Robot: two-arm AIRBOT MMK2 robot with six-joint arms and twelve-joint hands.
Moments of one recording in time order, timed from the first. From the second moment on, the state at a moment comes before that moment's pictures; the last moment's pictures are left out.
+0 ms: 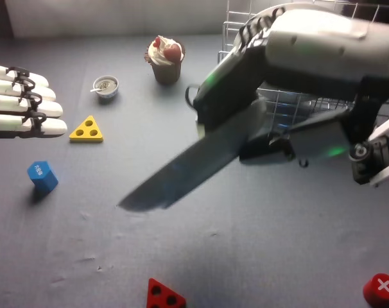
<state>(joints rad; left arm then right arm) 0.59 -0.68 1.36 1.21 -1.02 0.19 -0.24 -0.92 0.90 -0.54 0.56 -0.15</state>
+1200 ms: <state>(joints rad) 0.55 -0.70 1.39 1.21 -1.07 0.12 -0.12 -0.84 1.03 -0.33 0.41 0.32</state>
